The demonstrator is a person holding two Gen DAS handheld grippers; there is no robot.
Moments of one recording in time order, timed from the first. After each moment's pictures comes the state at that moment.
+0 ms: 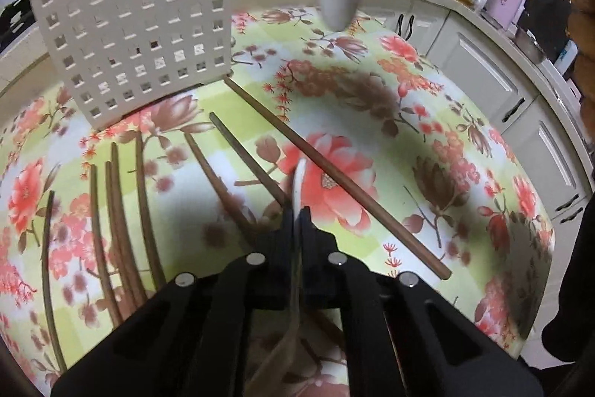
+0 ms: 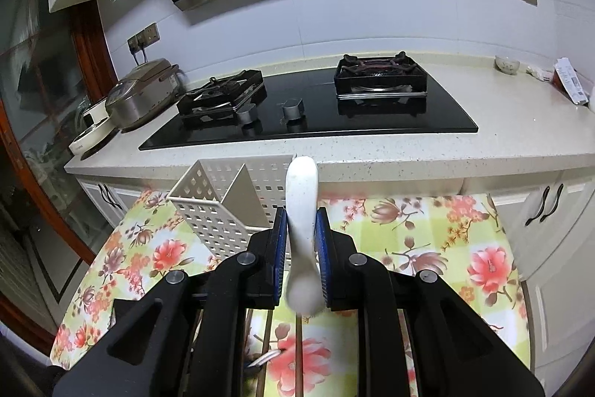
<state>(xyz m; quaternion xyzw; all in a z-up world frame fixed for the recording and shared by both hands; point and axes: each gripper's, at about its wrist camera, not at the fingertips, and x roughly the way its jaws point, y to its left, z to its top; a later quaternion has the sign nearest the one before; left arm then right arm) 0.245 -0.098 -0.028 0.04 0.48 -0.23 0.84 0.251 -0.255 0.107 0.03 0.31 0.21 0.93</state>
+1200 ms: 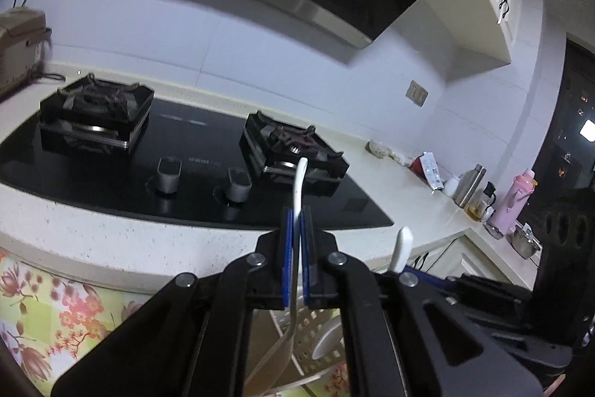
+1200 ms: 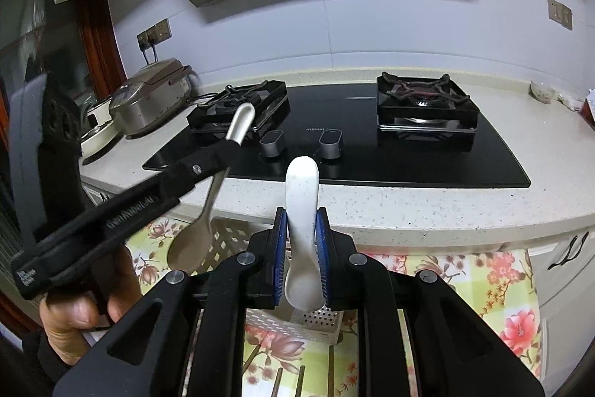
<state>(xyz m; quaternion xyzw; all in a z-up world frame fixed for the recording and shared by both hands) 0.408 0.015 0.132 -0.16 0.22 -0.18 0.94 0.336 -0.177 0.129 0.01 0.31 0.23 0.92</state>
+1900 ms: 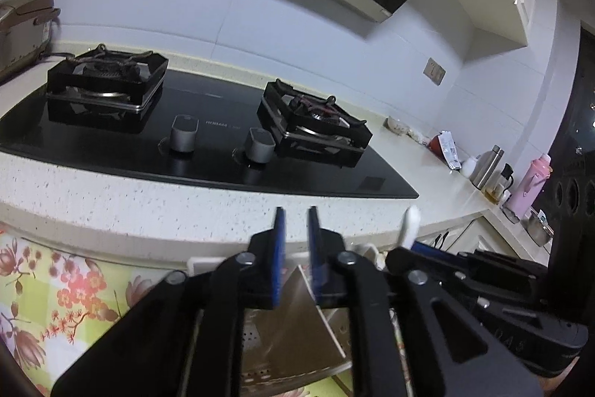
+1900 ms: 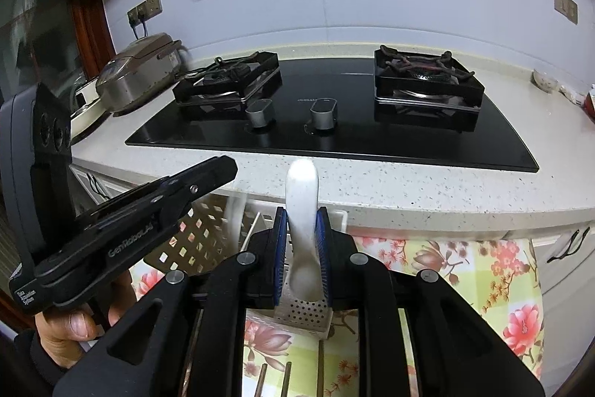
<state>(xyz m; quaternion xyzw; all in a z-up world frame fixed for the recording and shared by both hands) 0.412 0.017 0.087 -0.15 0.26 -0.16 0.94 0.352 -0.169 0.096 -0.01 0.35 0.22 0.91</state>
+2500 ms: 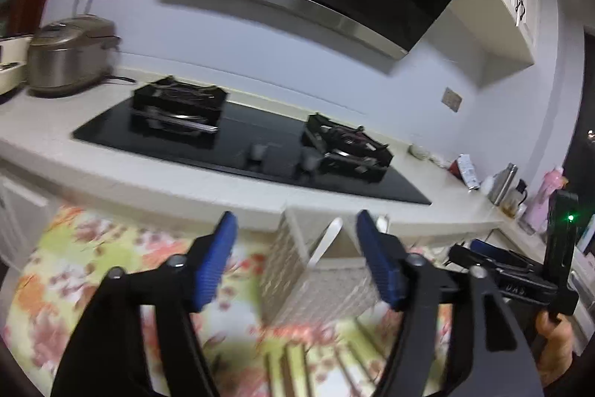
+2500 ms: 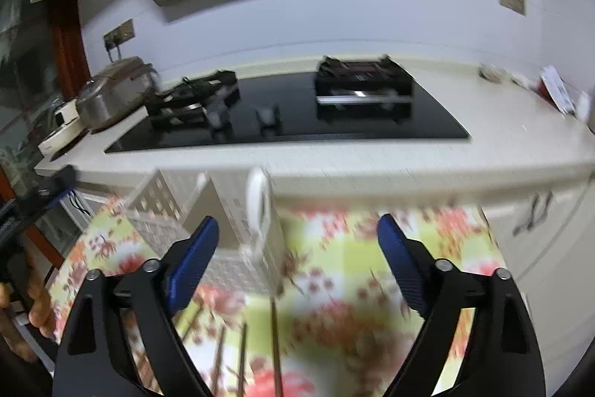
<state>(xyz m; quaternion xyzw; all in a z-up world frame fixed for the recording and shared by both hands) 0.273 0.074 0.097 -0.14 0.20 -0.08 0.97 0.280 -0.242 0.079 0.01 0.31 0.15 0.94</state>
